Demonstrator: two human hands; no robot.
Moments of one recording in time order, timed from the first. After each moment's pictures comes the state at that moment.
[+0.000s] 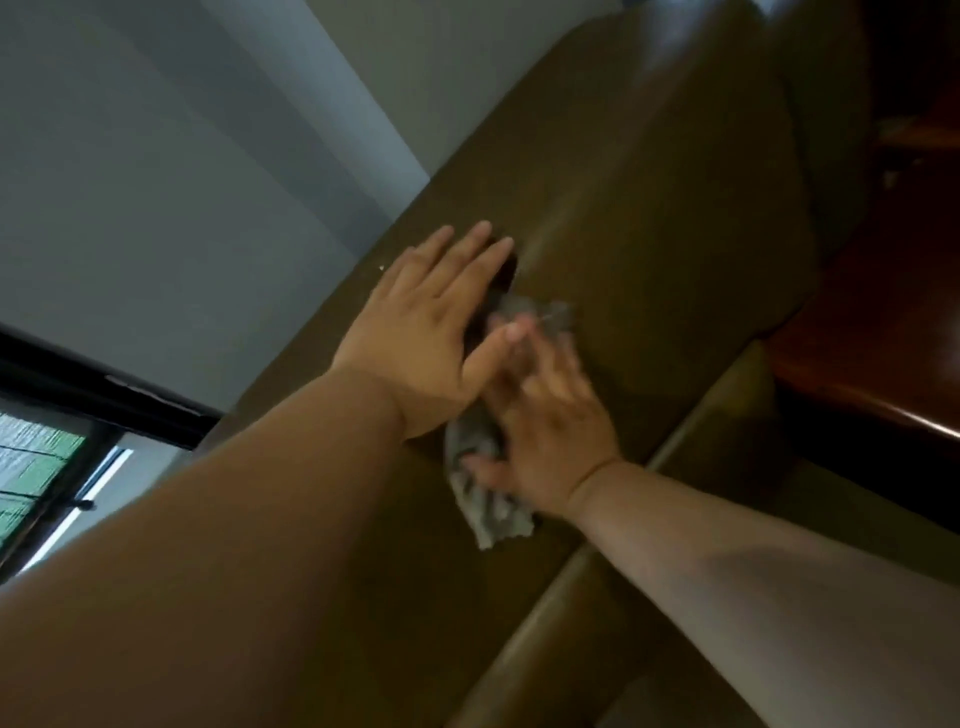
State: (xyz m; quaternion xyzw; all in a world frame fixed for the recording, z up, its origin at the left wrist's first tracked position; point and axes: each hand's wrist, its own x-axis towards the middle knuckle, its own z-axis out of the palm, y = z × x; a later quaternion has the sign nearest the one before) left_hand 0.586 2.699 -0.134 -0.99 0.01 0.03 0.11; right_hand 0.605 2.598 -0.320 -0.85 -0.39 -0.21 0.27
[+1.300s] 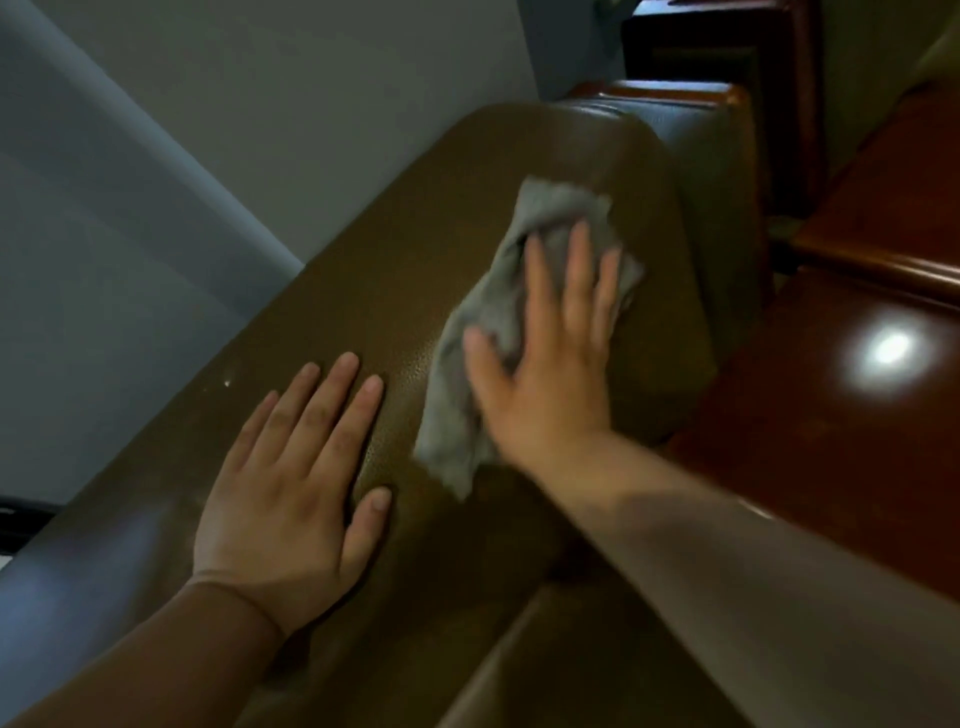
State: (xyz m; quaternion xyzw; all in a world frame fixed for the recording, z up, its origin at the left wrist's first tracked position) left_hand 0.608 2.715 -0.191 -0.98 0.02 -0.06 0.16; right_hand 0.766 2.544 -0.264 -0.86 -0.15 -0.13 0.47
